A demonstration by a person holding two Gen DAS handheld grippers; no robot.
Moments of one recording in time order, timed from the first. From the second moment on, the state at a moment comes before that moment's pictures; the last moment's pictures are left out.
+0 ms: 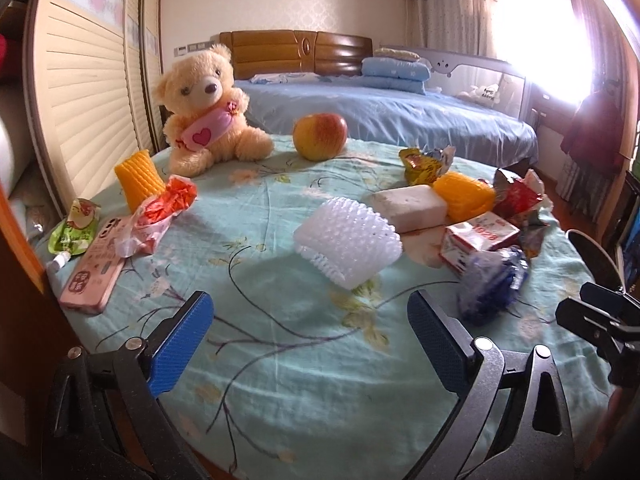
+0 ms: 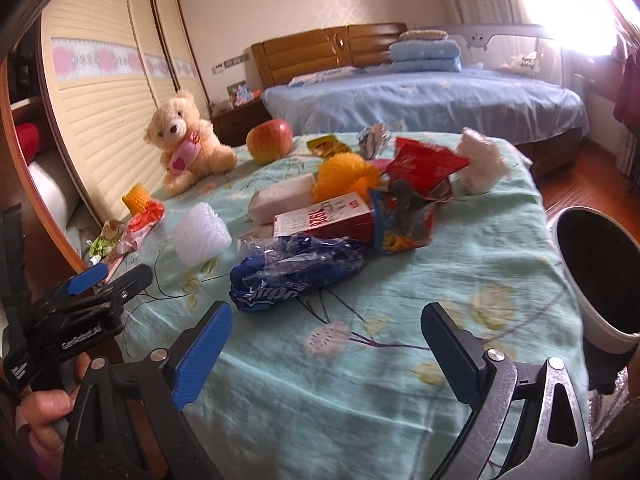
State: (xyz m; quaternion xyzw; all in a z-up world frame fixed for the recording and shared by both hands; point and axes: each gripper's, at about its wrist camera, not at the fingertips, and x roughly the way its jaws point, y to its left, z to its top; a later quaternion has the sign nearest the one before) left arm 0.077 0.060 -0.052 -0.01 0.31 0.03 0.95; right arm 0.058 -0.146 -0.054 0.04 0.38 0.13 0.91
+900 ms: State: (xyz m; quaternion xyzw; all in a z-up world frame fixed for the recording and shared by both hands) left arm 0.134 0.056 -0.070 -0.04 0.36 -0.08 0.93; right arm 0.102 -0.118 -0.079 0.07 0.45 0.18 0.87
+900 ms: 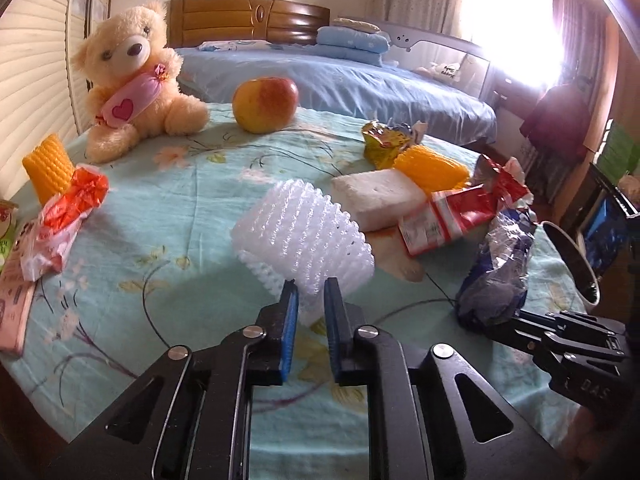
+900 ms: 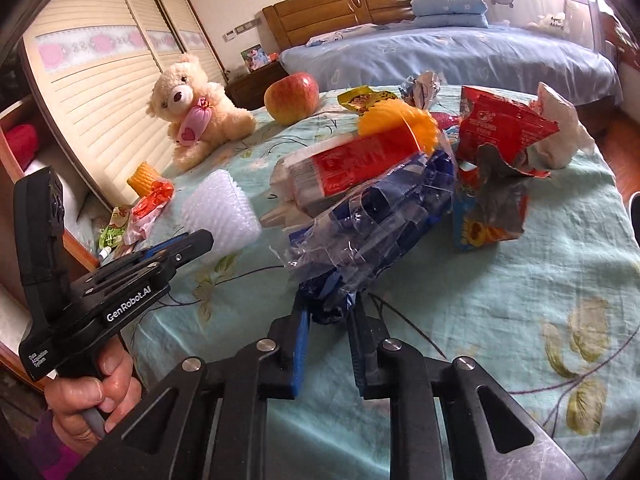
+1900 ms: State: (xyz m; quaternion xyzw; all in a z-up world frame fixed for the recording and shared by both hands) left arm 0.082 -0.079 -0.039 0.01 0.35 -0.22 0.91; right arm 0.038 -0.250 -0.056 0.12 0.41 0.09 0.90
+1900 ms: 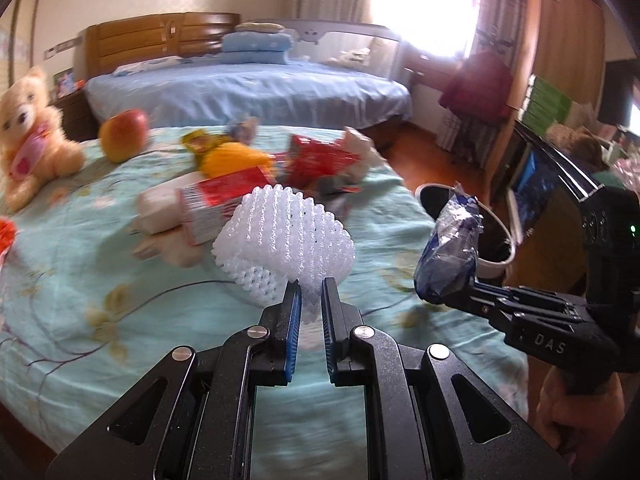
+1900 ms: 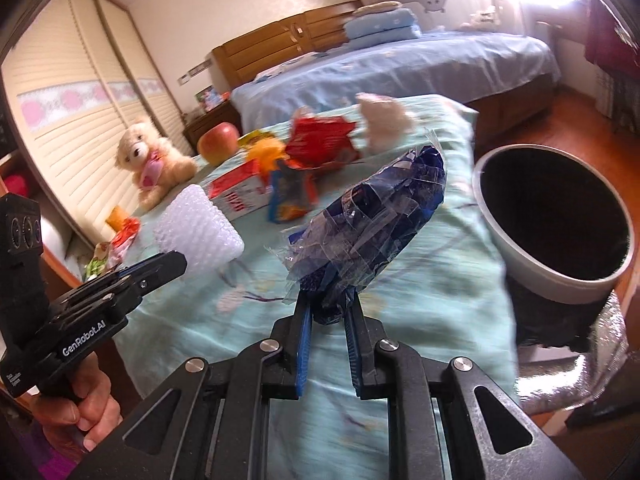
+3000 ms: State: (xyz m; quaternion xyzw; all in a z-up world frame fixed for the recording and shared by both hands) left arm 0.100 -0.216 -0.039 0.08 0.36 -0.32 0.88; right arm 0.038 -0.372 -0.057 0.15 0.41 0.00 0.90
